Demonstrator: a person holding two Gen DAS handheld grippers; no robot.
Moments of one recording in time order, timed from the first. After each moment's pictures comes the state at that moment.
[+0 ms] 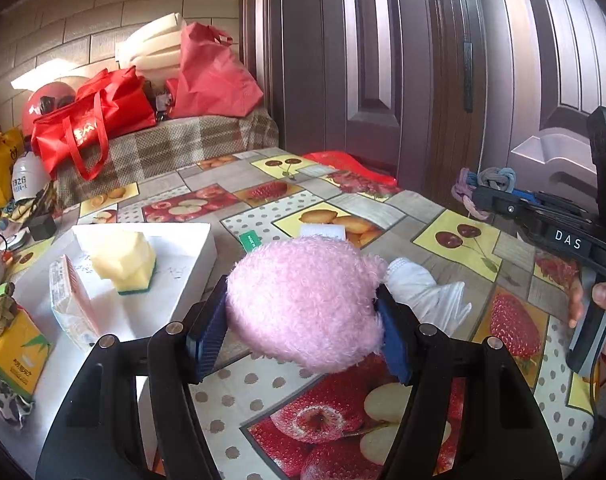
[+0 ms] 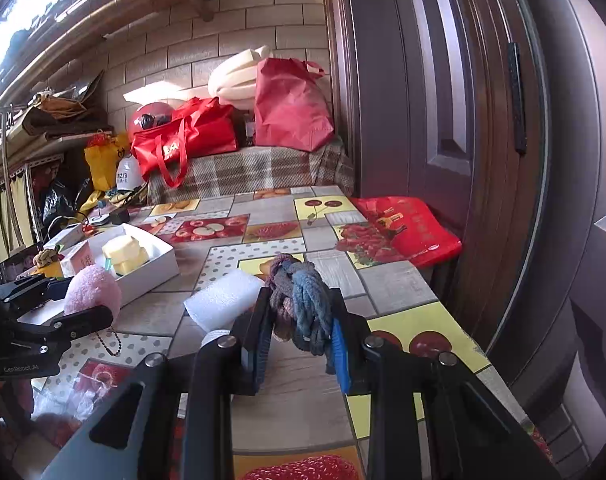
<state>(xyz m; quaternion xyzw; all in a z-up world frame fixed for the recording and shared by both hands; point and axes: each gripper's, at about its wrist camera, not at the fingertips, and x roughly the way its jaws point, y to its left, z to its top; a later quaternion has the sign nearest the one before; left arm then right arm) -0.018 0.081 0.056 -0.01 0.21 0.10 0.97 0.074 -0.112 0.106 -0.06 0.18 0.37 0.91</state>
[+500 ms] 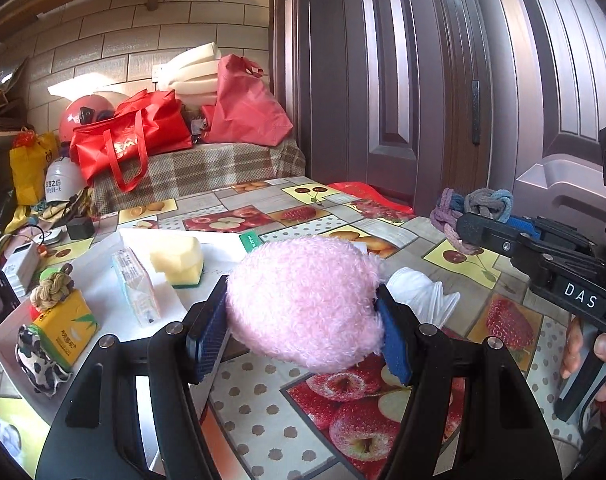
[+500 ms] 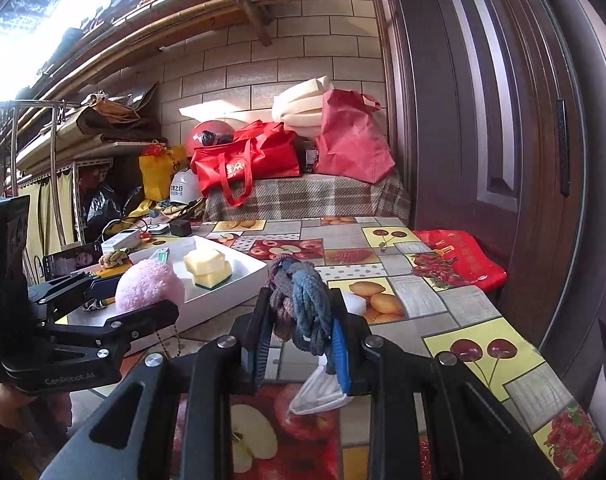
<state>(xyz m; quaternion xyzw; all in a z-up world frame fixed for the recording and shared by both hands) -0.079 0.091 0.061 -0.03 0.16 0.14 0.98 0.003 -0.063 0.111 -0.06 0.13 0.44 0.88</state>
